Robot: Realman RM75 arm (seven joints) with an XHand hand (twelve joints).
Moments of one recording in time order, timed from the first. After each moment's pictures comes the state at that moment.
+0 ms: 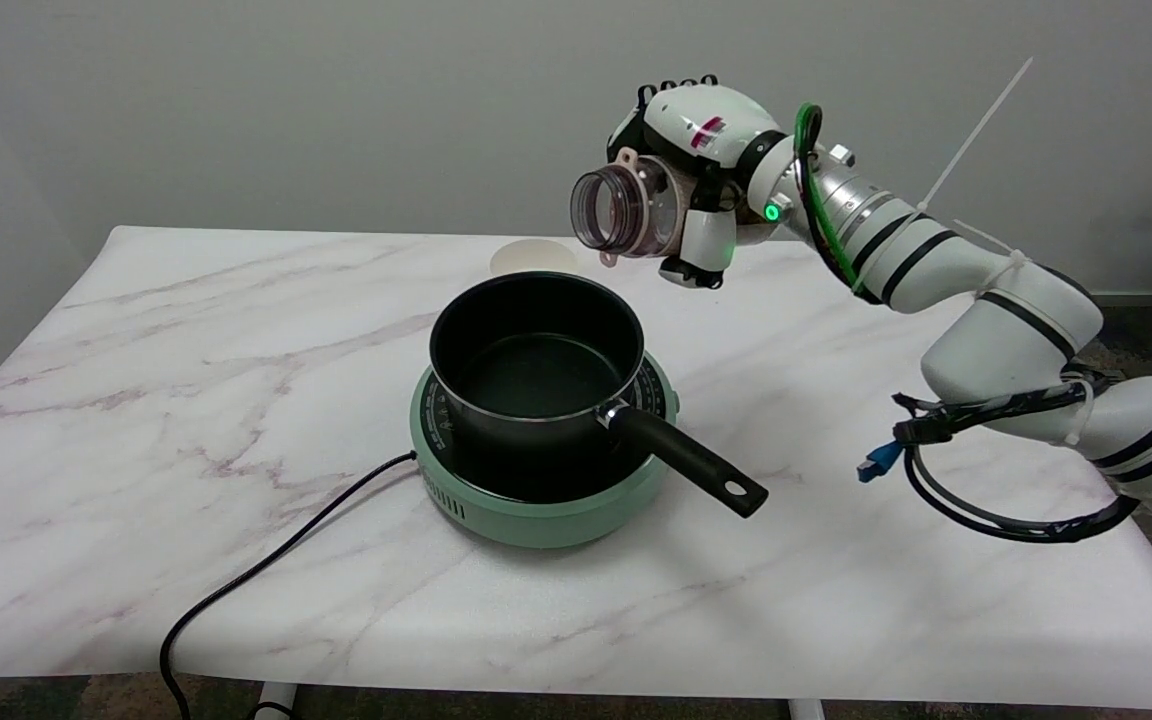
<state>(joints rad) 0.41 -0.76 -1.93 1.82 0.08 -0.27 0.90</state>
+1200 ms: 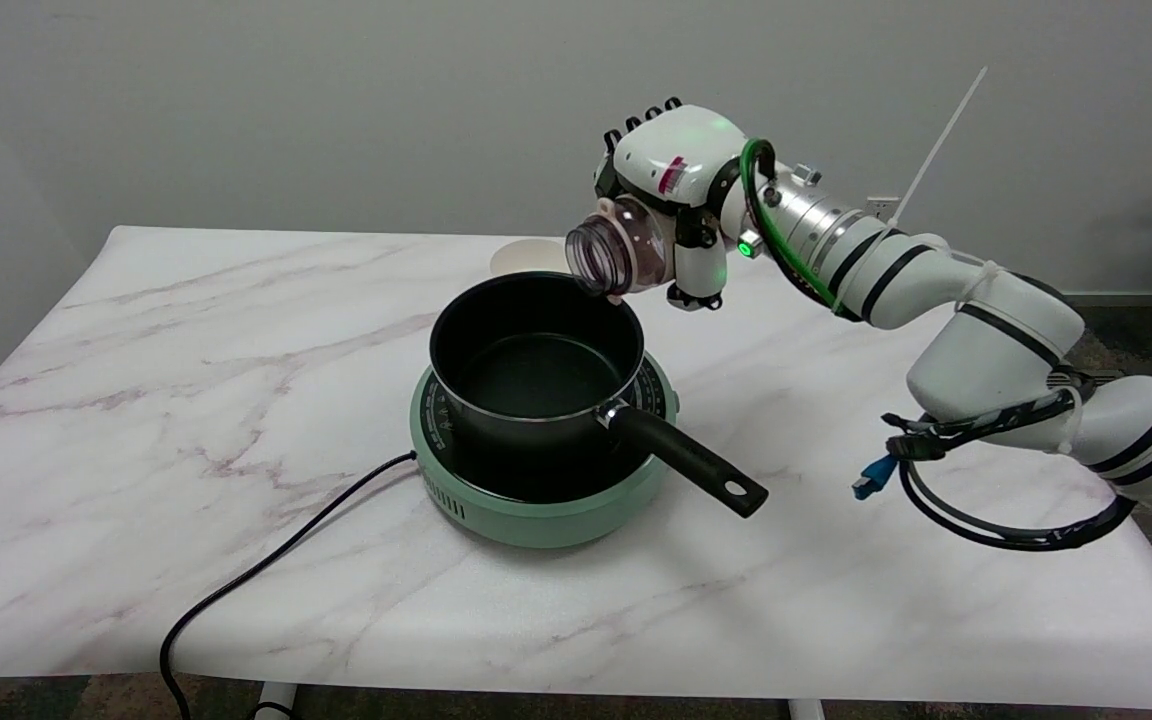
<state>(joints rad) 0.46 -0.74 -2.05 1.85 0.07 -0.32 0.65</state>
